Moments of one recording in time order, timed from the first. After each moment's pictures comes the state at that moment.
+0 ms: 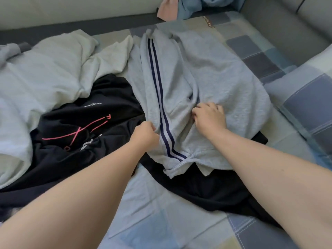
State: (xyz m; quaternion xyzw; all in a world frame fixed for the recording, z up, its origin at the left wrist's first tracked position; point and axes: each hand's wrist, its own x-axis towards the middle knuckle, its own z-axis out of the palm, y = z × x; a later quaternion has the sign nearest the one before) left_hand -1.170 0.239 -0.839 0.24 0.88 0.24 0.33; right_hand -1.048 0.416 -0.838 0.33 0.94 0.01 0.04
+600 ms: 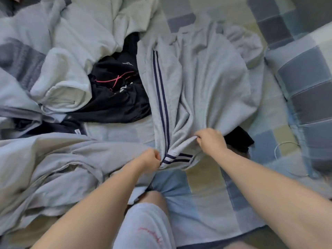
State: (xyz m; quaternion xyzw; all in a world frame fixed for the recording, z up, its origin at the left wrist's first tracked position) left_hand -1.014 0.016 -0.746 0.20 0.79 0.08 0.58; right_hand -0.889 0.229 -0.747 0.28 0.91 -0.12 0.29
